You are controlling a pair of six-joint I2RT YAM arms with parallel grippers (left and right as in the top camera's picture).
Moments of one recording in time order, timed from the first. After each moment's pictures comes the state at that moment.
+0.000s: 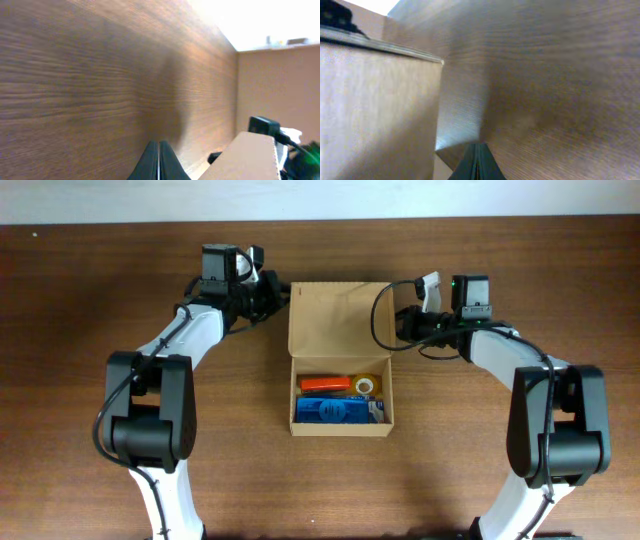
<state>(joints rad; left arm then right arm) -0.13 2.12 1.43 -0.07 0.75 -0.71 0.02 1.97 1.14 -0.07 -0.83 0.33</state>
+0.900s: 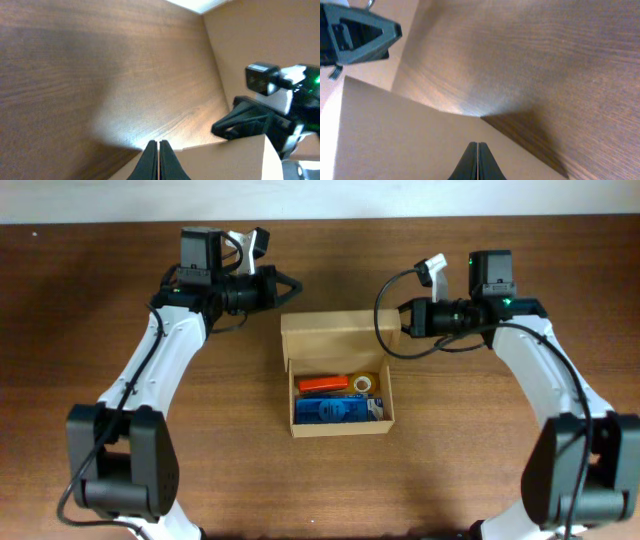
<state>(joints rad) -0.13 1.84 1.43 -0.37 0.86 -0.38 0.02 1.75 1.30 -0.59 -0.92 0.04</state>
